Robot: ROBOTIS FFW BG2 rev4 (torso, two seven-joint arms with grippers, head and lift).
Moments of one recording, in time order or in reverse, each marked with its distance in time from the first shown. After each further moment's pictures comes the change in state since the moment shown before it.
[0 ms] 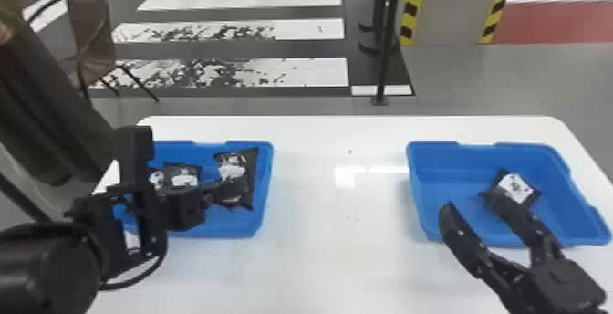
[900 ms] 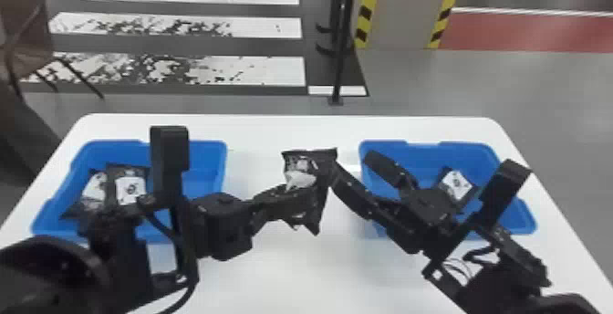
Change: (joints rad) left arm 0.064 0.024 -0.281 -0.121 0.234 -0.110 -0.026; right arm -0.342 -0.015 0.077 0.136 -0.093 0.277 0.161
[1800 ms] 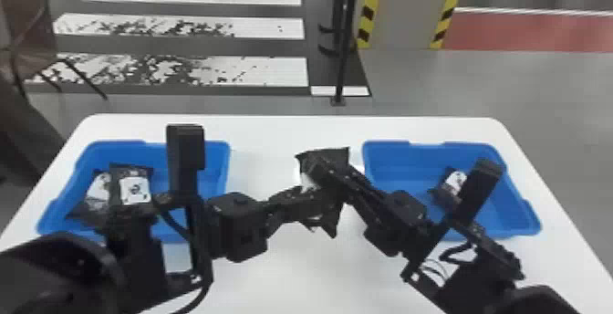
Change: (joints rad) left arm -0.013 0.003 -0.036 0.000 0.038 0.000 0.005; right arm -0.043 -0.003 0.070 0.034 -0.110 0.062 0.025
